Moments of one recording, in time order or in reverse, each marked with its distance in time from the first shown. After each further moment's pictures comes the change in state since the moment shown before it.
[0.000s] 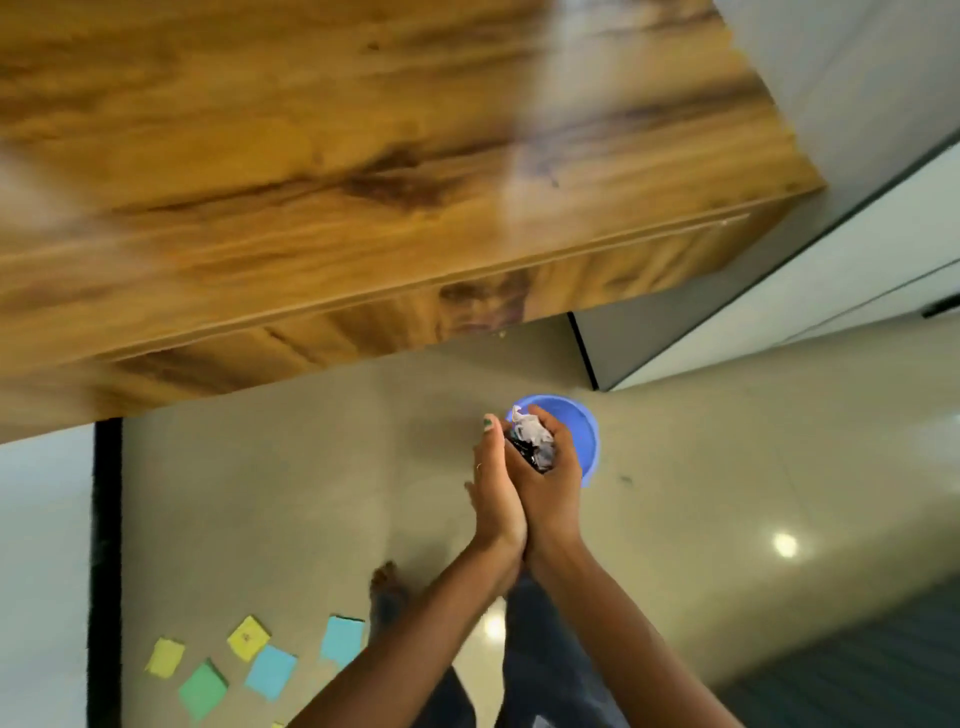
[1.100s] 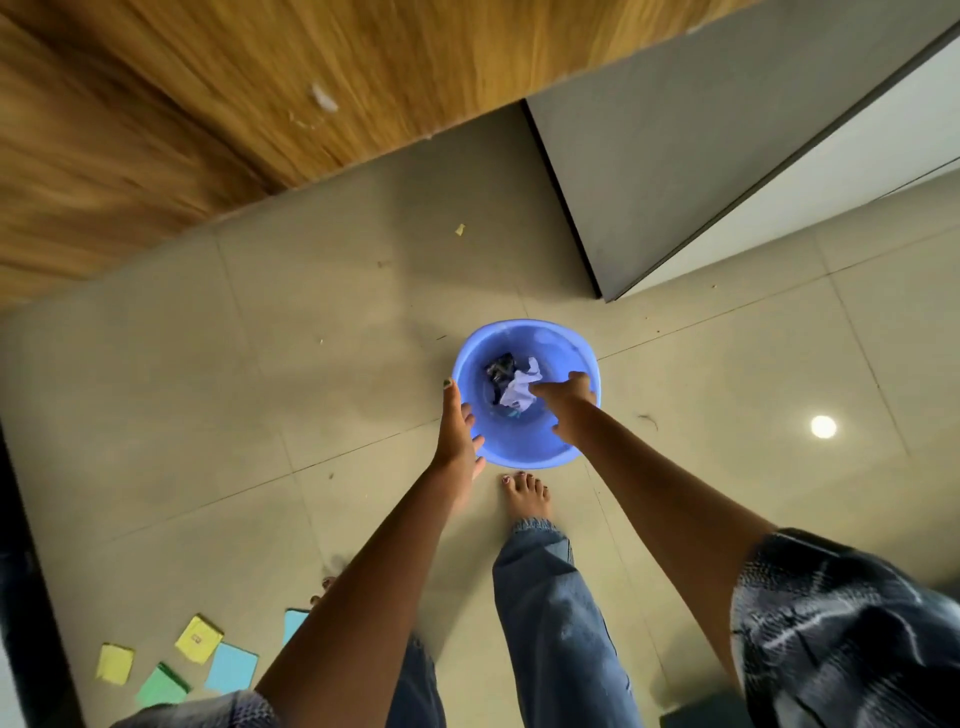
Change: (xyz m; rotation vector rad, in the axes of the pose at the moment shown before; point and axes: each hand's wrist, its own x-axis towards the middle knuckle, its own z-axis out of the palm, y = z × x) left_hand 0.261 -0.174 0.038 0.113 0.101 -0.520; right_hand 0.357 0.242 -0.120 -0.399 0.121 0.699
